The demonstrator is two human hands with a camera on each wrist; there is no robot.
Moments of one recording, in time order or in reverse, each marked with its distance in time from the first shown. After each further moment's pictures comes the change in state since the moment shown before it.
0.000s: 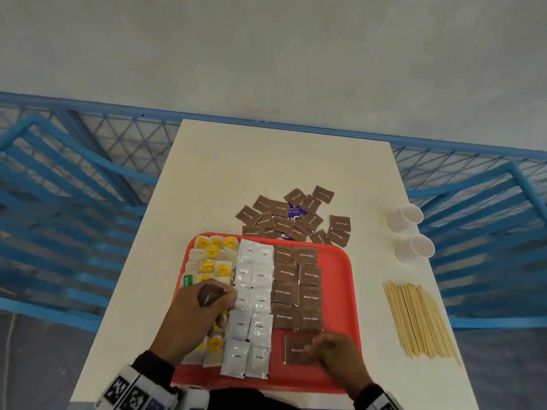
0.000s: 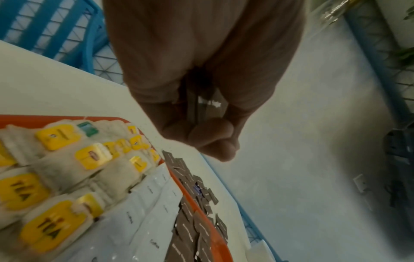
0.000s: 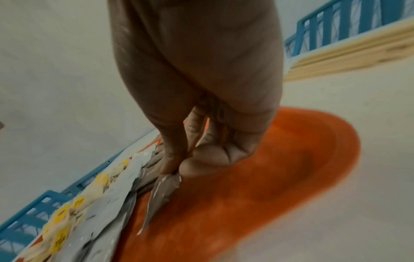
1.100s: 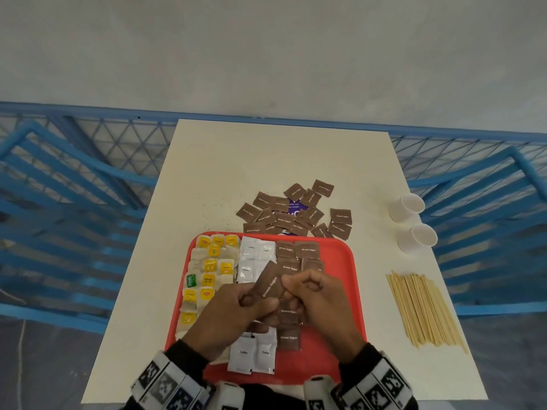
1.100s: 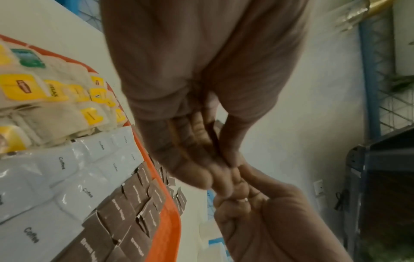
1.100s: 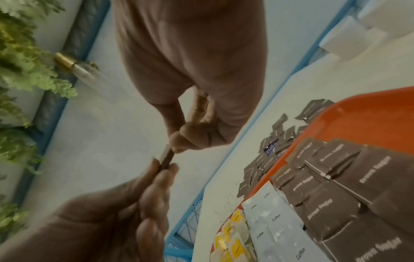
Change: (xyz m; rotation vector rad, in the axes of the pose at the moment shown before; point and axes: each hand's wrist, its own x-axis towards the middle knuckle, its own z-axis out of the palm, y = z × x) left_hand 0.001 0.019 0.038 -0.168 -0.329 -0.087; right_hand -0.025 -0.127 0.009 0.460 -0.002 -0.314
